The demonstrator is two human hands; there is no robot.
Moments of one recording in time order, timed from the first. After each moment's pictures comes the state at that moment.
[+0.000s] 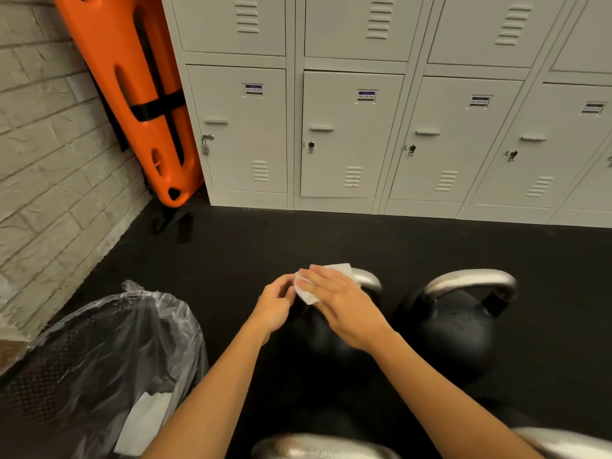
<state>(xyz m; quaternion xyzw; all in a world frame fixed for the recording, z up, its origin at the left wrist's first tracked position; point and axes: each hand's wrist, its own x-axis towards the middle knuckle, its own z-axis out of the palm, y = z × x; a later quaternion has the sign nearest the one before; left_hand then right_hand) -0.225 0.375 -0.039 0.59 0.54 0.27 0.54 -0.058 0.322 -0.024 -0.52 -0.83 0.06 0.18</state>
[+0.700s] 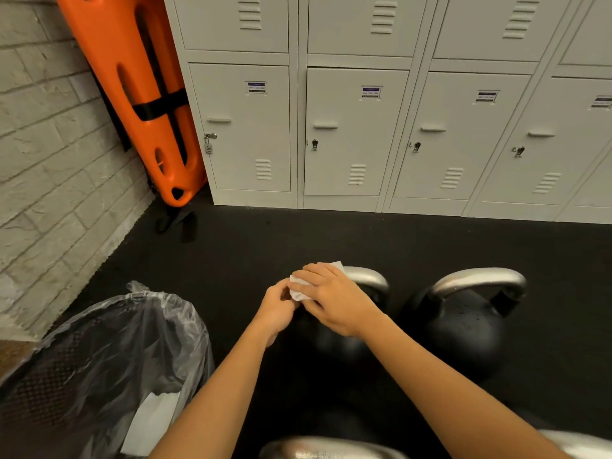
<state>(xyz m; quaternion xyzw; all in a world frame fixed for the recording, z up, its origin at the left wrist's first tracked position) -0.227 0.370 -0.036 0.55 0.53 0.27 0.58 -0.077 0.346 -0.016 -0.49 -0.87 0.00 0.08</state>
